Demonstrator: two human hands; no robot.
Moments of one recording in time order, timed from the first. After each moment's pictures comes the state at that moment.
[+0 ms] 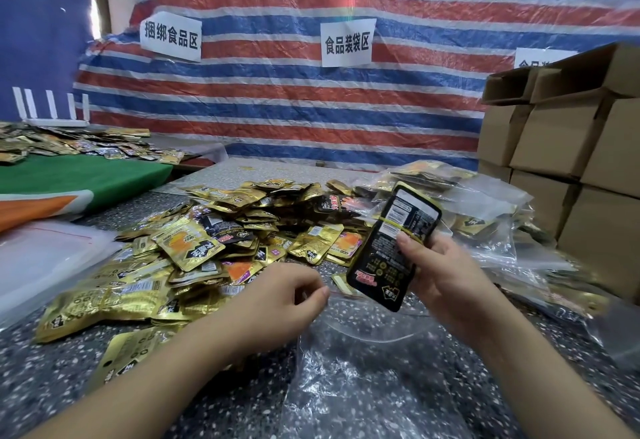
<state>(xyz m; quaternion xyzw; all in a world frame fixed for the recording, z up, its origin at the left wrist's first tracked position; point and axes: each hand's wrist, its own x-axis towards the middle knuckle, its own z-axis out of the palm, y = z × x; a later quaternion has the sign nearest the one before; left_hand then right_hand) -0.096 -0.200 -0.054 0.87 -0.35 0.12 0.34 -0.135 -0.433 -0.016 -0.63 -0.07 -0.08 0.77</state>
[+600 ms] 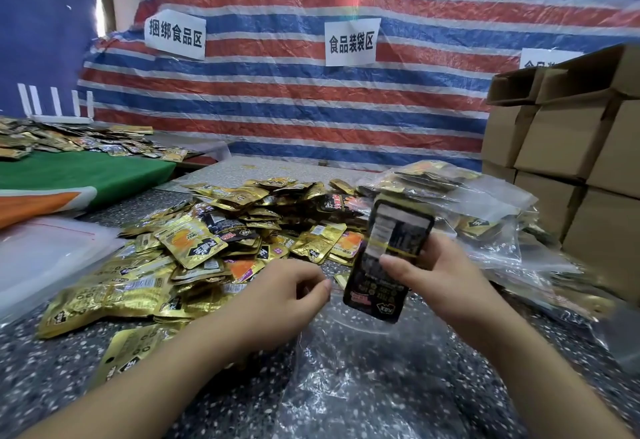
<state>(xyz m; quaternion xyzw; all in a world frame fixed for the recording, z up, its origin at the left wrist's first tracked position) -0.098 -0.202 -0.052 0.86 -0.33 0.11 0.38 -0.142 -0.429 -0.016 -0.79 -0.12 -0.14 0.58</state>
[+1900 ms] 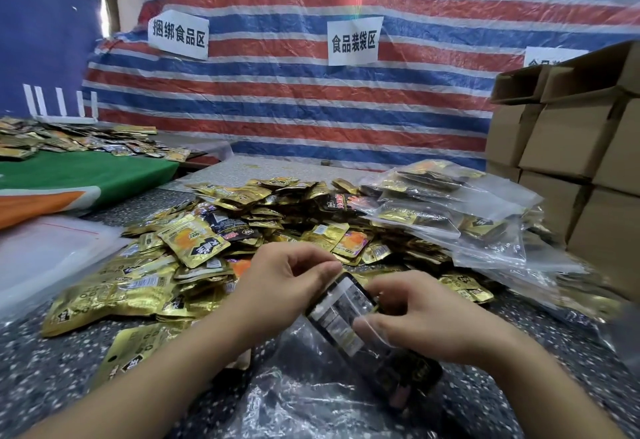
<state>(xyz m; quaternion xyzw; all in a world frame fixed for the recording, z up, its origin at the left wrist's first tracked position) -0.112 -0.206 -0.036 0.77 -0.30 0.16 0.54 -0.154 -0.416 -0.016 -0.92 -0.21 0.01 0.32</state>
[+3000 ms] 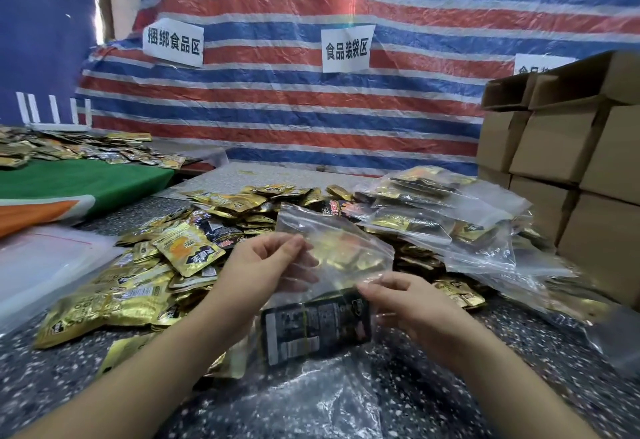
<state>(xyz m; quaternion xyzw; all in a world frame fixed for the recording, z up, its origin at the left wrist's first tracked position) -0.099 -0.197 -0.030 0.63 -0.16 0.02 0.76 -0.136 -0.417 -0.036 -0.77 -0.03 0.04 0.64</state>
